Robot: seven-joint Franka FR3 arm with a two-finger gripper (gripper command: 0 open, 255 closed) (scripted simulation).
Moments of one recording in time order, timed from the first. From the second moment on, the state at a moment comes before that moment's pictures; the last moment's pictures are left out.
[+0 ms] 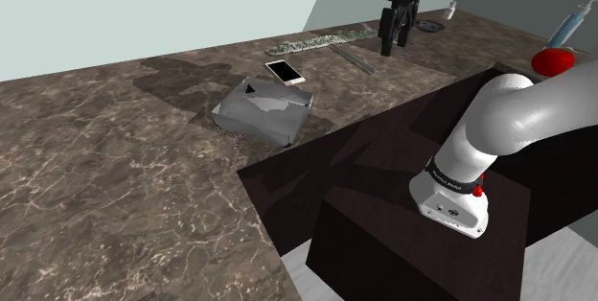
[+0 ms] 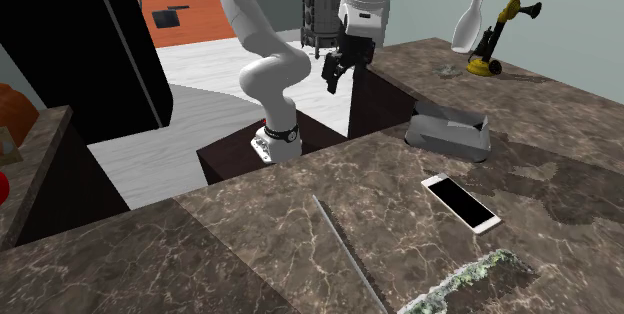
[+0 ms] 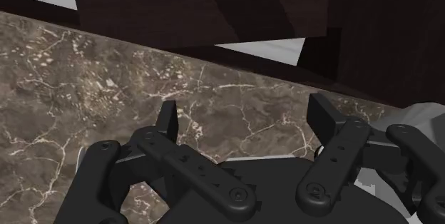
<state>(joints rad) 0.00 -0.78 0.00 -2.45 0.03 1.50 0.03</state>
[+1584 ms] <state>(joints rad) -0.16 -0.07 -0.23 -2.11 -0.04 1.88 -0.09</state>
